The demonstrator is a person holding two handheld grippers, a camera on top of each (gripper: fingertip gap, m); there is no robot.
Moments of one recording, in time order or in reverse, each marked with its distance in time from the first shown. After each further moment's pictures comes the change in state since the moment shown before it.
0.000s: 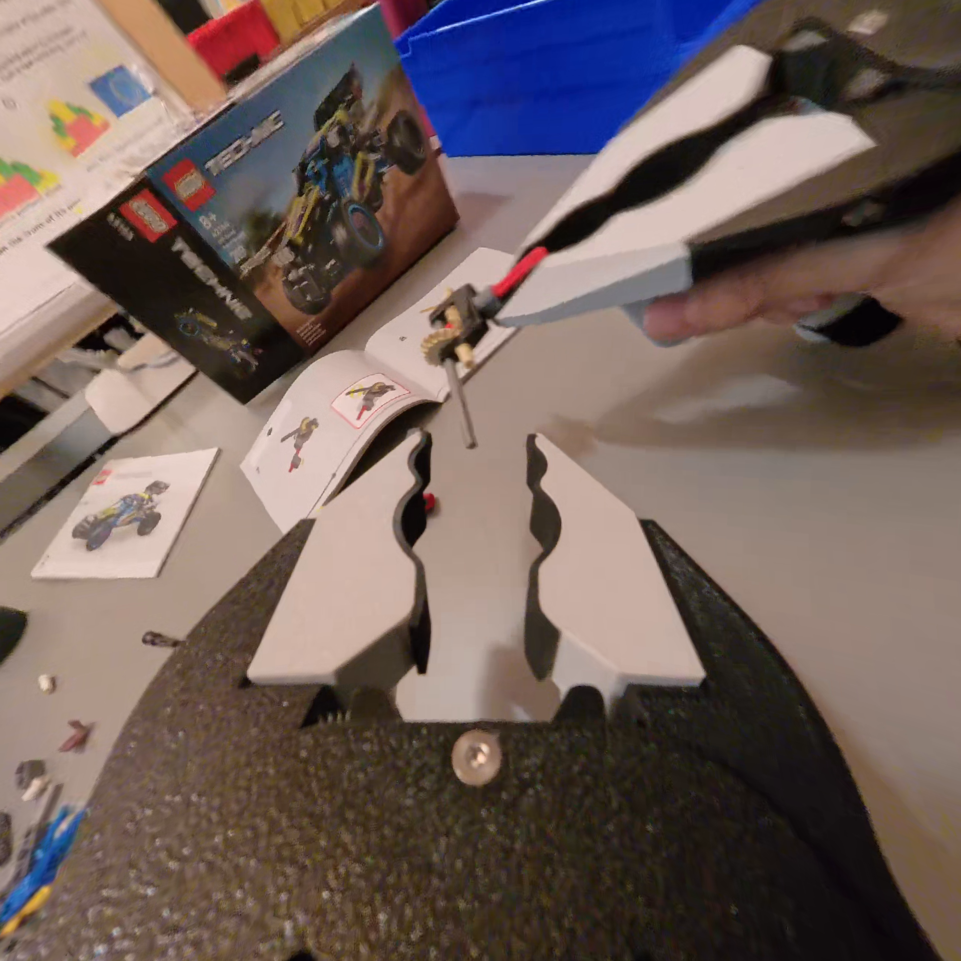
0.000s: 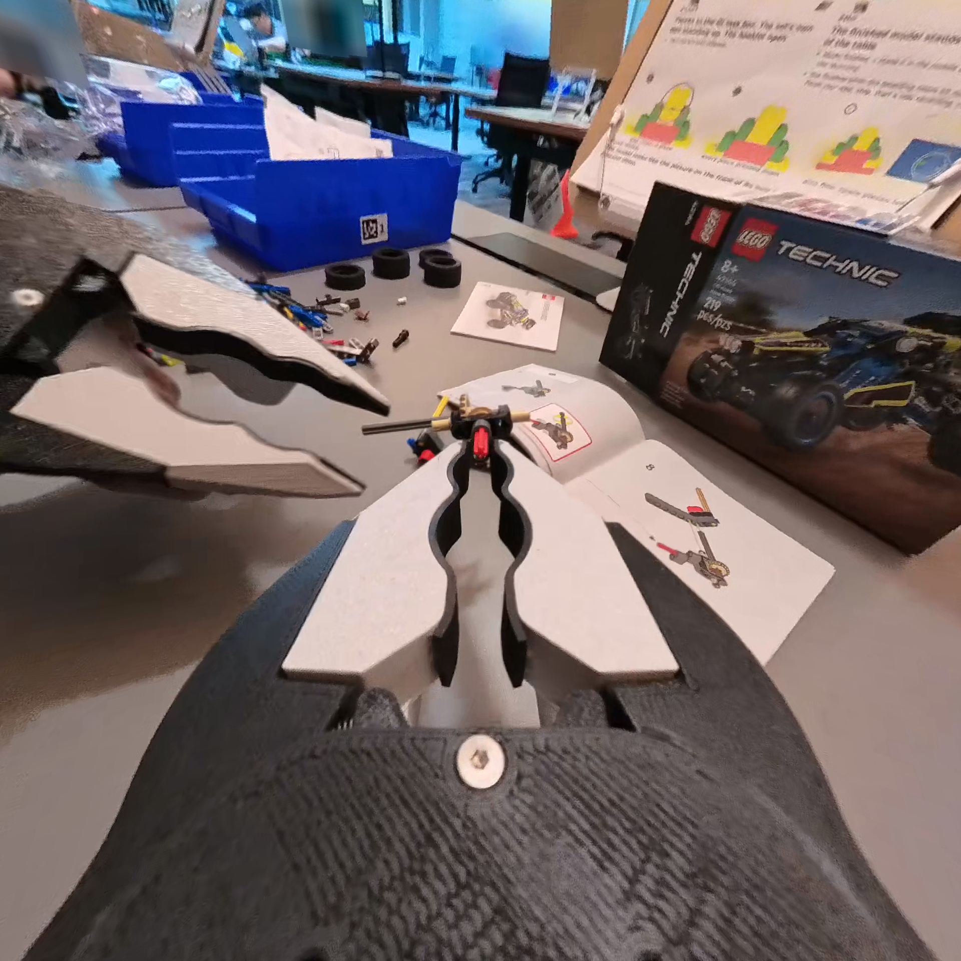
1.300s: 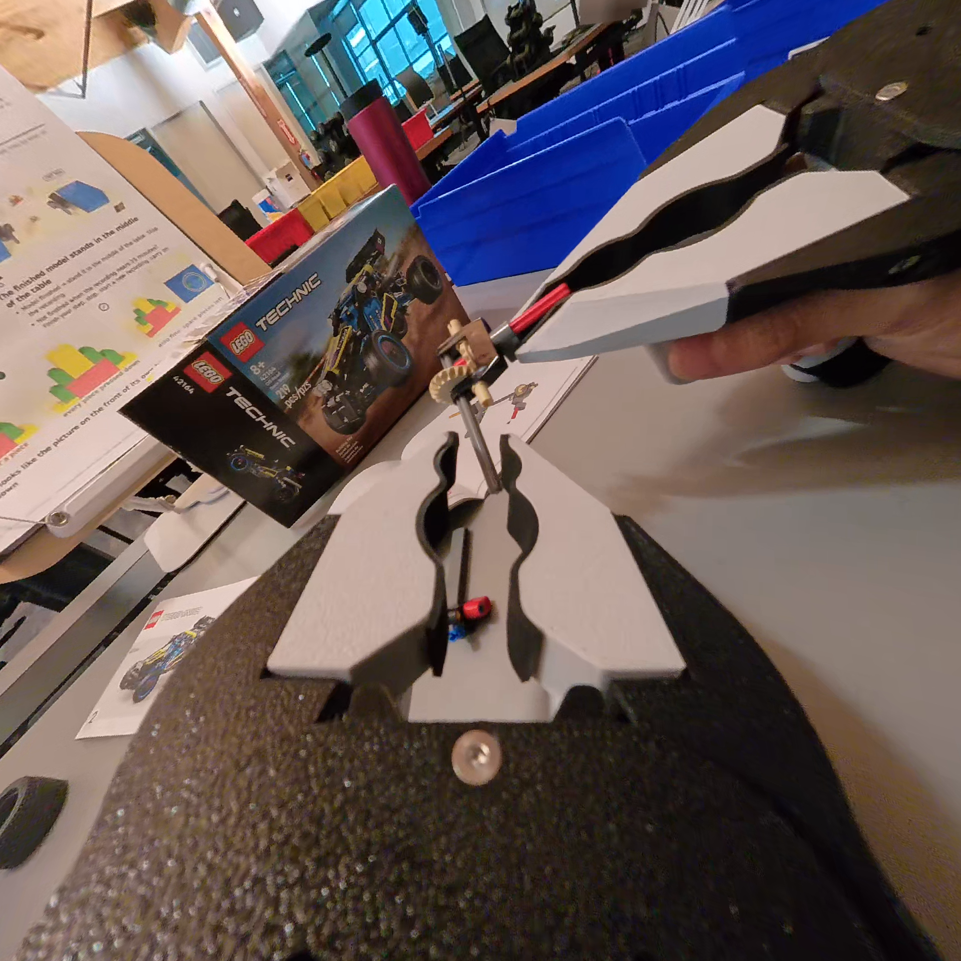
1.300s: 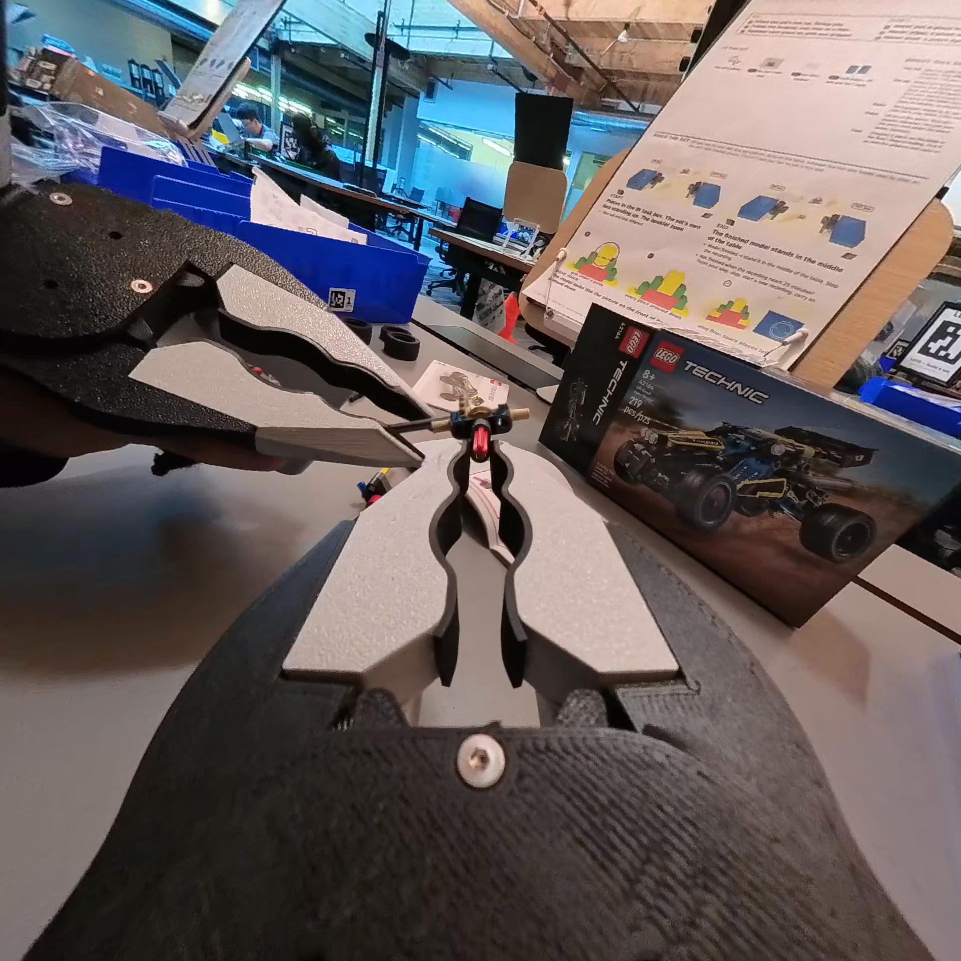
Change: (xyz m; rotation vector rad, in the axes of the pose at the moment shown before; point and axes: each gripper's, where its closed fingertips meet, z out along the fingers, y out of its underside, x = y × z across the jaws) left arm -0.019 -0.030 0.025 0.224 -0.005 0.140; right arm 0.011 -0.019 -0.005 0.198 0.096 -0.178
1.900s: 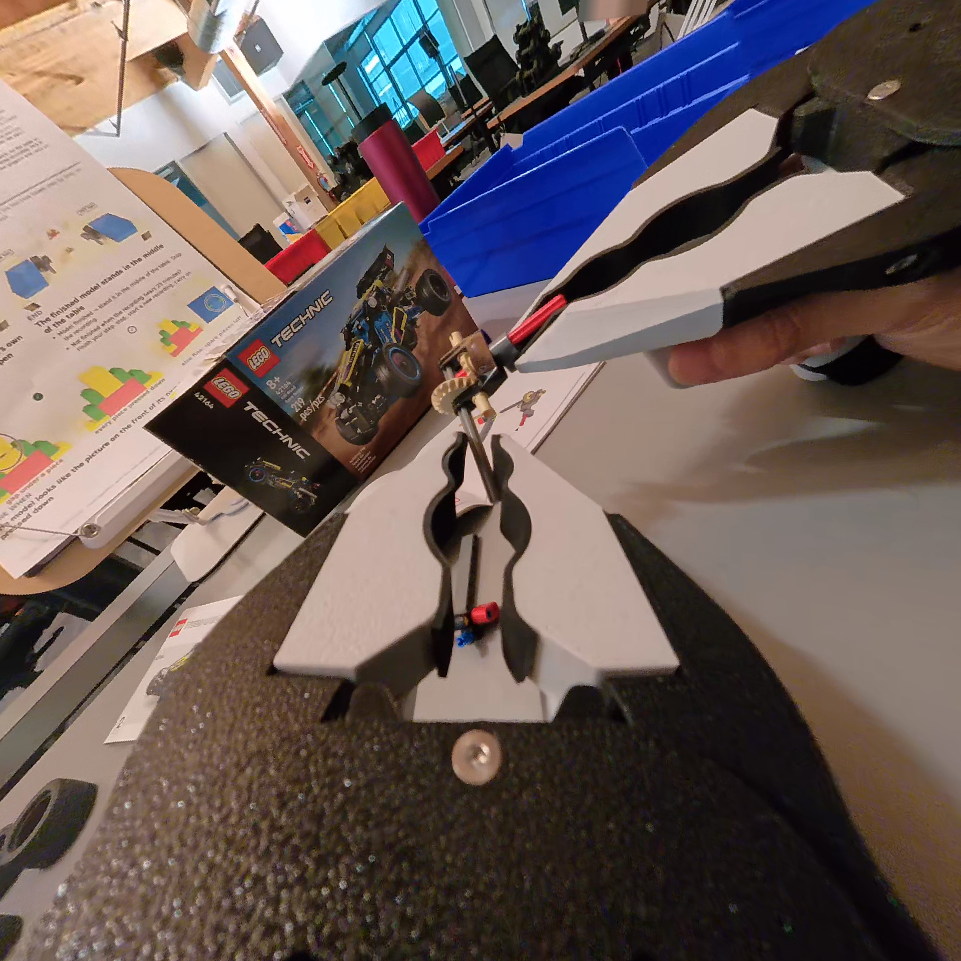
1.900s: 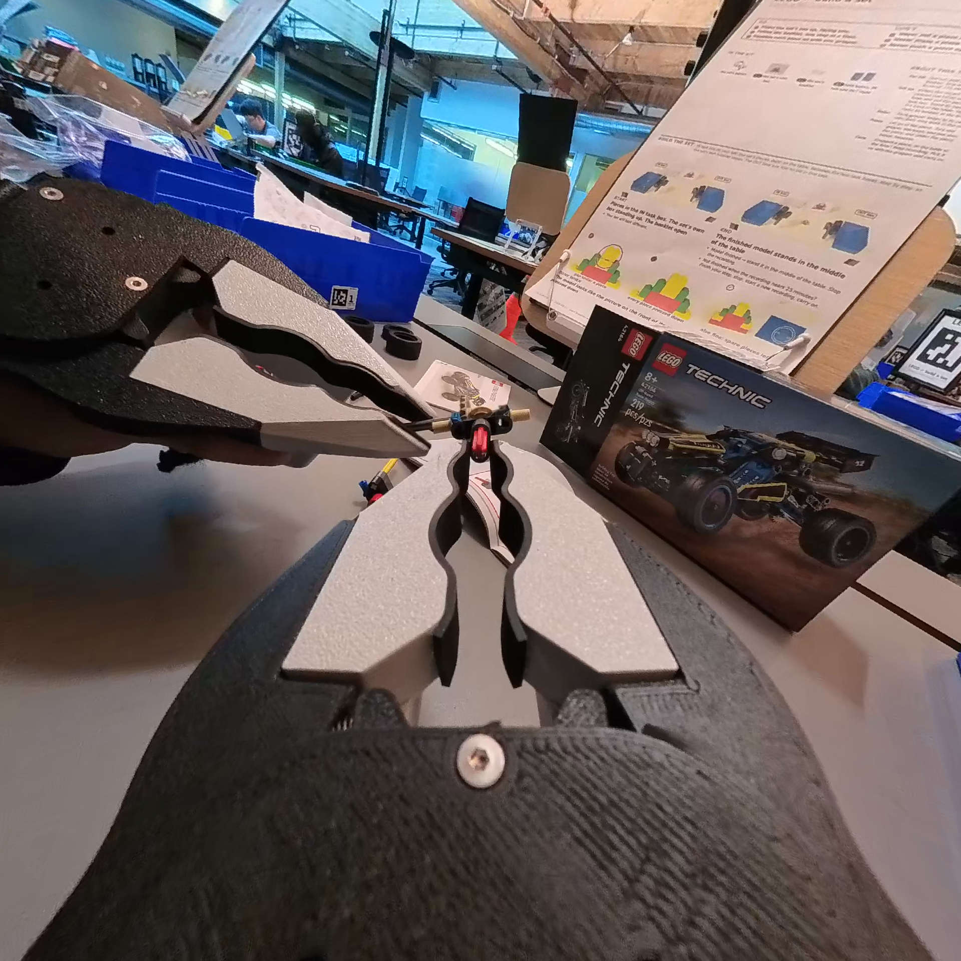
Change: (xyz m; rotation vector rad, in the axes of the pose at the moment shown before) left arm 0.000 -0.004 -0.001 0.023 -0.025 0.038; right arm -0.002 0.000 0.000 0.000 -0.004 -0.014
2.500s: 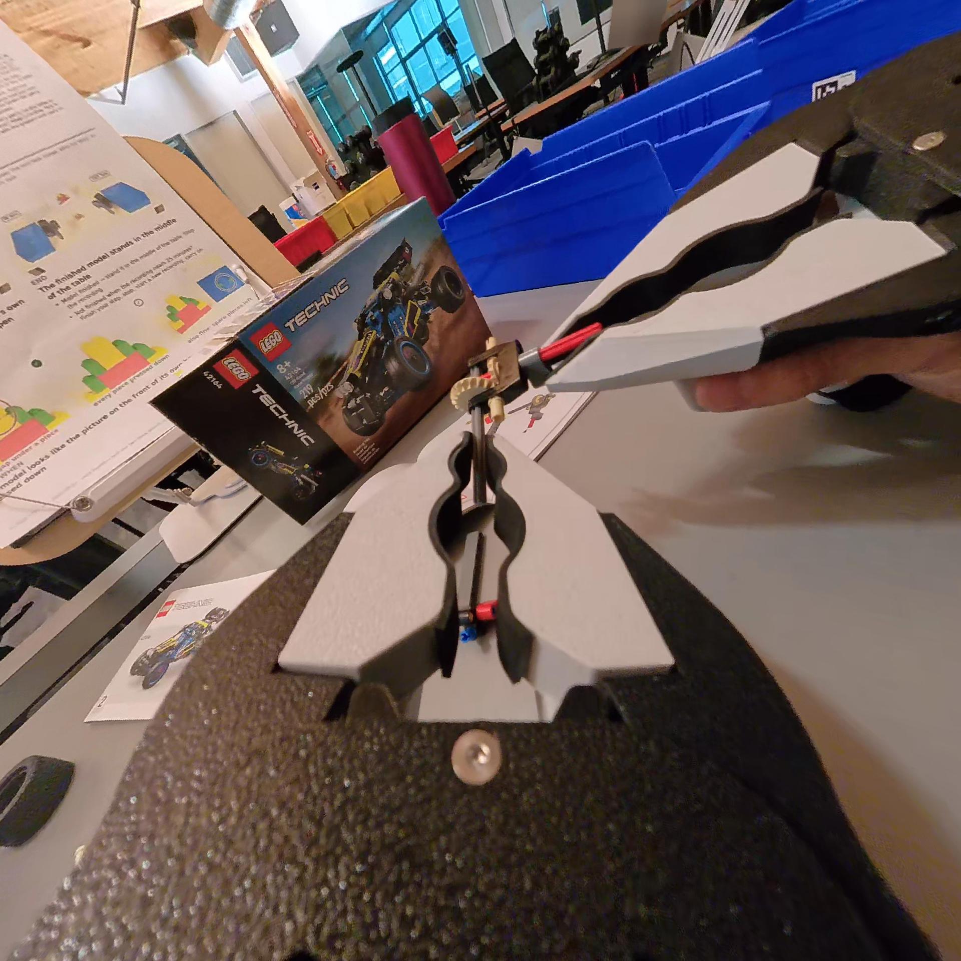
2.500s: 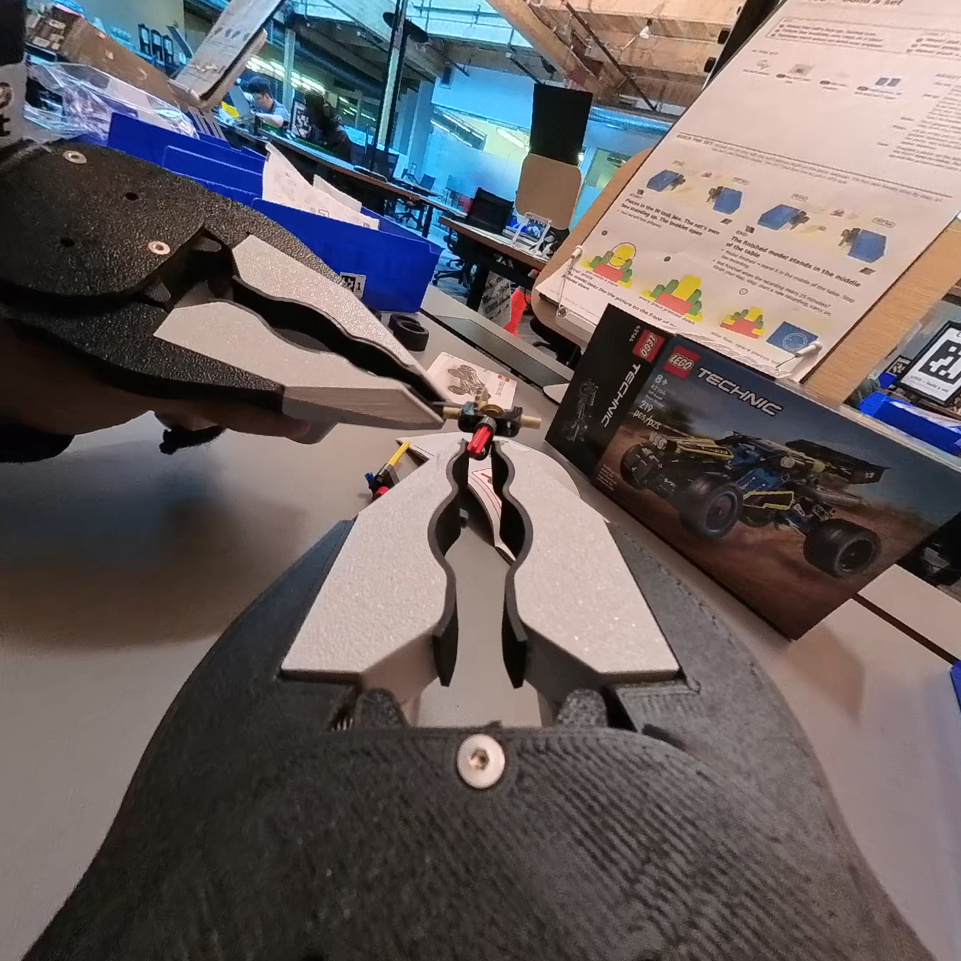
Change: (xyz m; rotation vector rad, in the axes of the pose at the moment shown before) left arm -0.009 0.000 -0.002 0.001 -0.014 -0.067; right arm -0.006 0.002 0.002 -0.016 -0.016 -0.036
